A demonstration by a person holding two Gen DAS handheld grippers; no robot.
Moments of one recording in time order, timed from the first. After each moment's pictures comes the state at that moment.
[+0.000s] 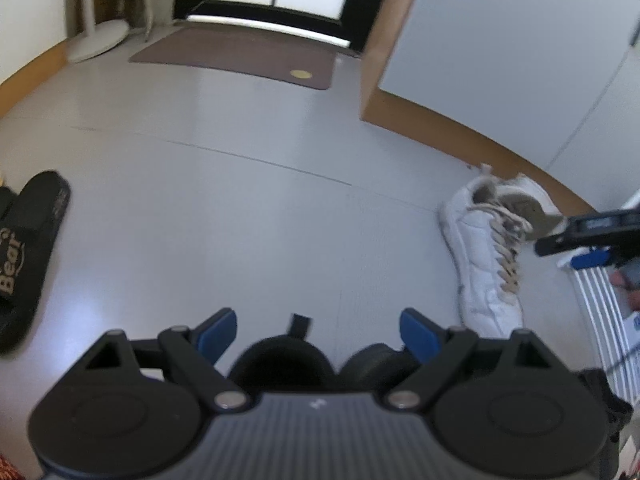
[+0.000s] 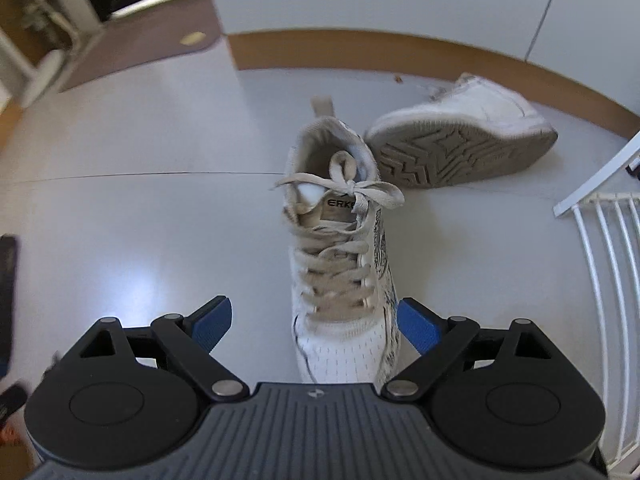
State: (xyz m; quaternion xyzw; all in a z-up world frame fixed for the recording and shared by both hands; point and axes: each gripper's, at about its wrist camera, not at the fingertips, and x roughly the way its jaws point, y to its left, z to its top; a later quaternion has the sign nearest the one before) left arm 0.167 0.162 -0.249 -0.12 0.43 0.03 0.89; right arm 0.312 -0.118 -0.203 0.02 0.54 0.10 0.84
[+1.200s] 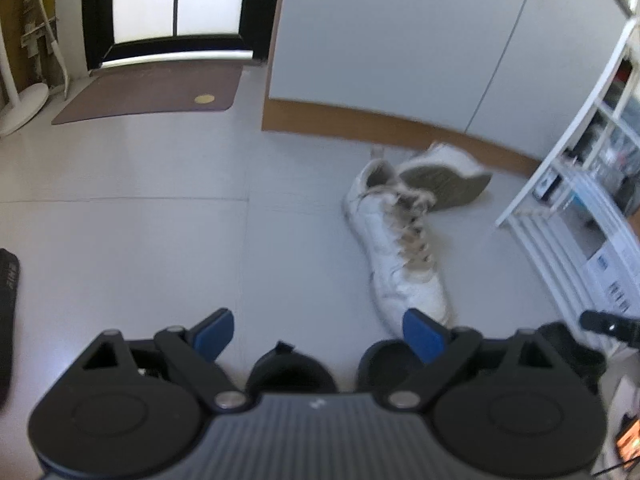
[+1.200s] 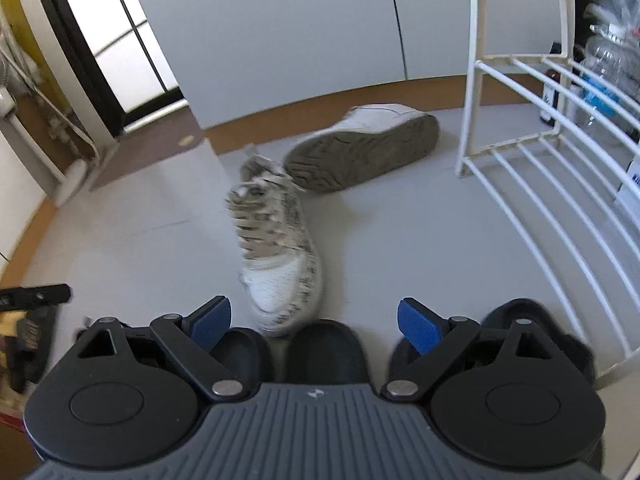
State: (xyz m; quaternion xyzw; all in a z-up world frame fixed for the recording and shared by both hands) left arm 0.178 0.070 -0.219 -0.02 0.44 -0.04 0.90; right arm 0.131 -0.237 -0.206 0.11 0.41 0.05 0.90
